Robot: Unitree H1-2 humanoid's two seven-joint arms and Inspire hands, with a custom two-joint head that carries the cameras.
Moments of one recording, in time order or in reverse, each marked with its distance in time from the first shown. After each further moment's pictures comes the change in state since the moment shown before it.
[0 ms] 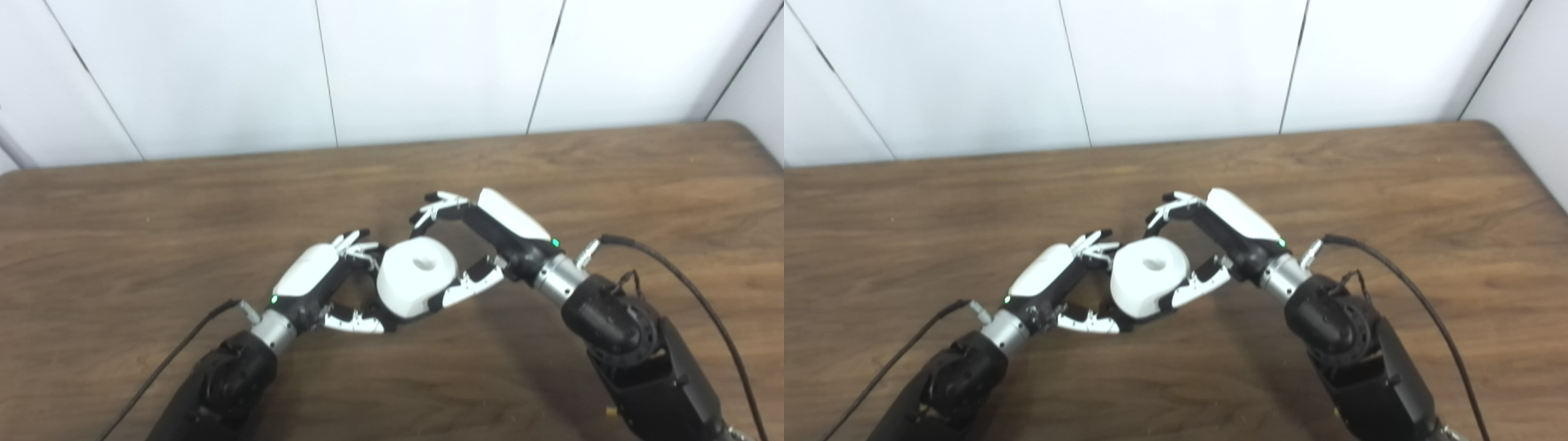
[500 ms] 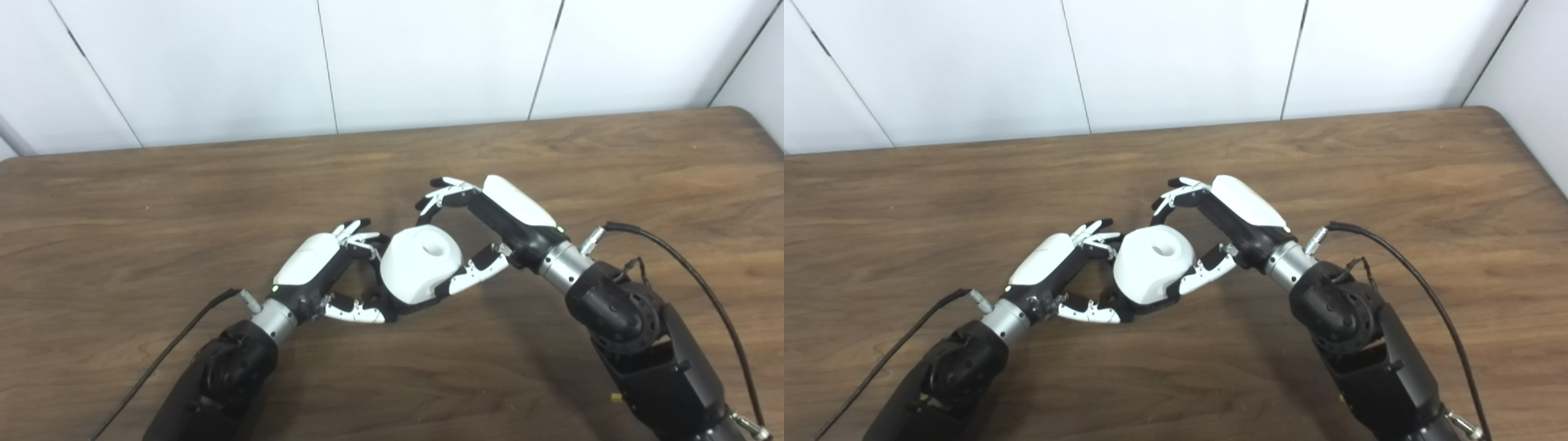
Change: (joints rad) left arm 0.007 -0.003 0.000 -0.018 0.004 0.011 -0.013; right arm -0.003 -0.027 0.006 0.030 -0.021 -0.058 -0.025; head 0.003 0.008
